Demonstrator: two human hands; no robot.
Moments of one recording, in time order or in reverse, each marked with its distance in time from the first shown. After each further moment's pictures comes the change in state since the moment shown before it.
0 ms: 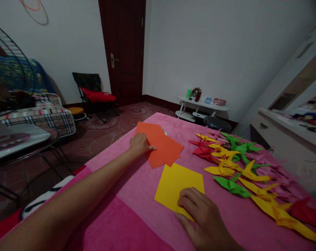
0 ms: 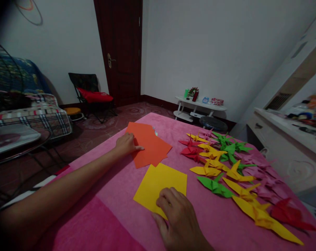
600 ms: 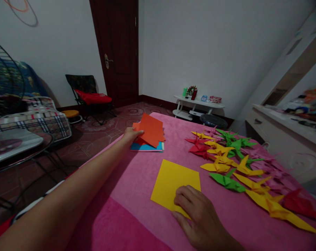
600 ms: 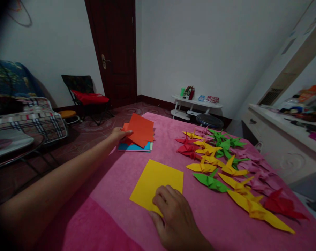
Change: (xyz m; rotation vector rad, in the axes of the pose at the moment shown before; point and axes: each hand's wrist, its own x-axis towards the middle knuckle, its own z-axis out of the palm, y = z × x) left_hand 0.060 -0.024 0.013 -0.690 -0.018 -0.250; right_hand 0.000 -0.001 0.000 0.010 -0.027 0.035
